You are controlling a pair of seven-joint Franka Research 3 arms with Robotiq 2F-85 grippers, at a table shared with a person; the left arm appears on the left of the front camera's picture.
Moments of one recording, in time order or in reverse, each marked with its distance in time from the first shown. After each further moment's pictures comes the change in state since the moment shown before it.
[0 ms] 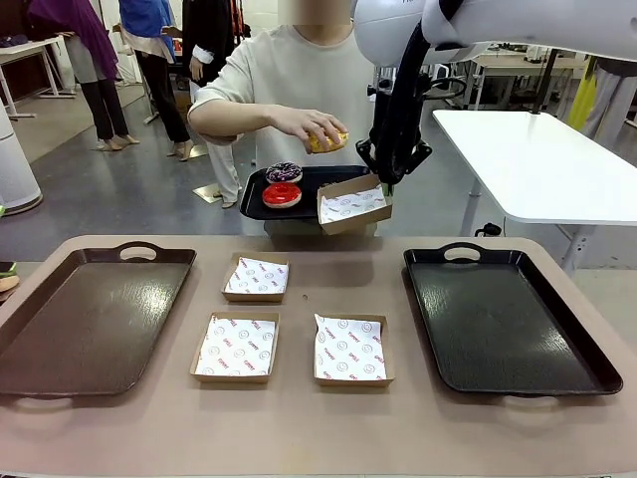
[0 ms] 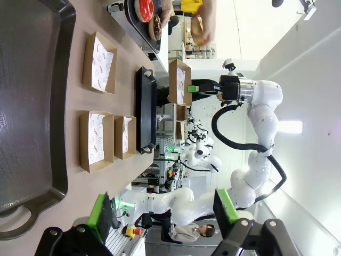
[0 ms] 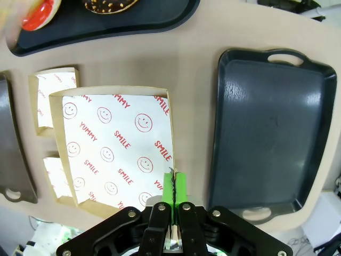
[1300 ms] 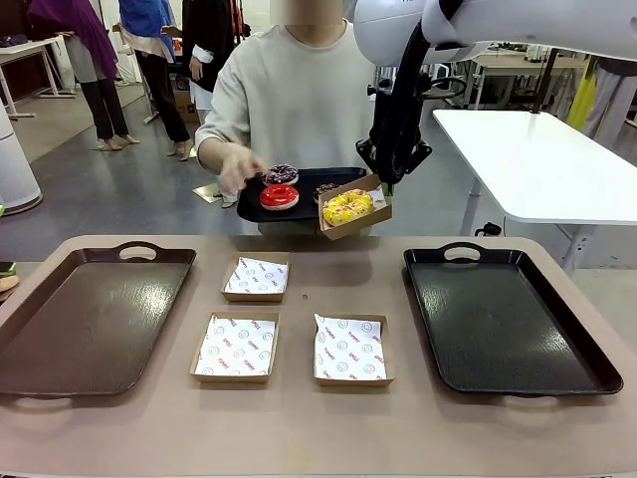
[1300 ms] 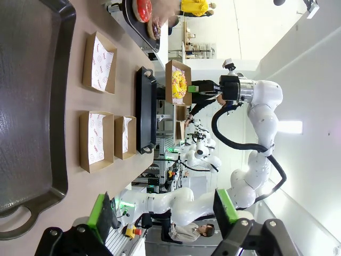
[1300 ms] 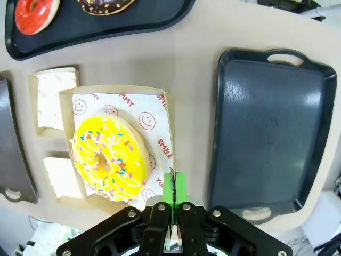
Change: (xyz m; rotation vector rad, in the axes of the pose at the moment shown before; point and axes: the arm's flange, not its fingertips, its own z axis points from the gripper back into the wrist) left arm 0.000 0.000 0.000 0.000 0.000 0.000; right arm 0.000 0.000 0.000 0.000 0.000 0.000
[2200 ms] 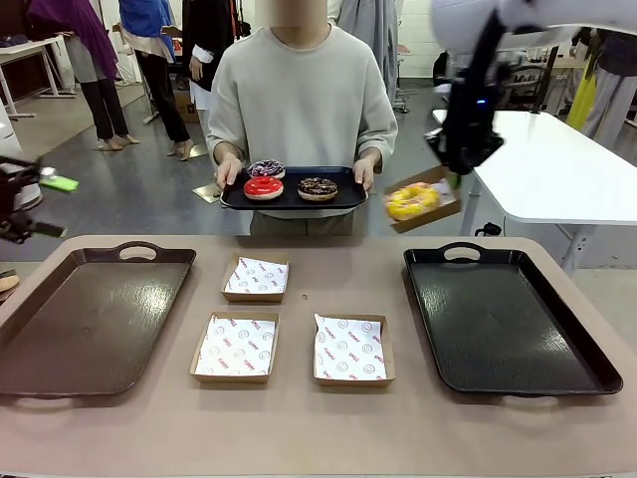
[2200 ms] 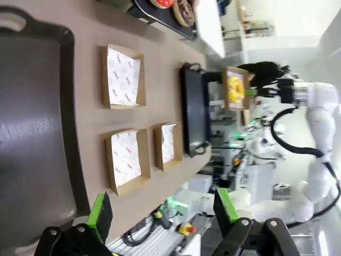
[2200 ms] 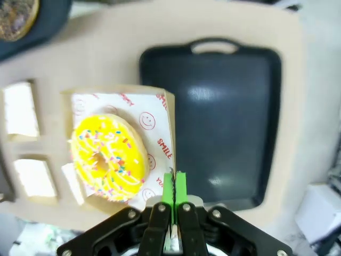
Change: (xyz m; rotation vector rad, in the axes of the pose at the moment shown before) left arm 0.061 -0.090 -0.099 0.358 0.093 -0.164; right arm -0.016 -0.143 0.021 -0.034 -0.020 -0.062
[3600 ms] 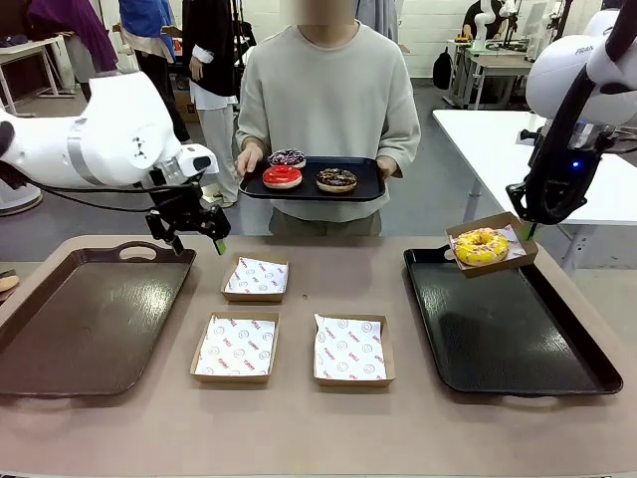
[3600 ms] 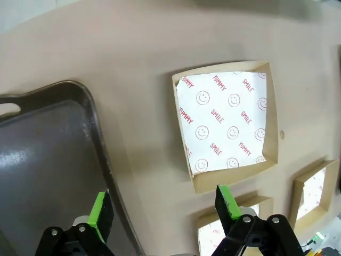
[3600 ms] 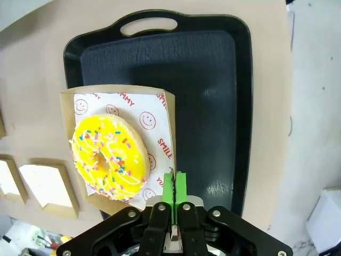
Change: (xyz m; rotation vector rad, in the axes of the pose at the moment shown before) left arm 0.087 -0.041 -0.260 0.807 0.166 -0.239; right arm -0.017 -0.120 -0.089 0.095 0.018 -0.023
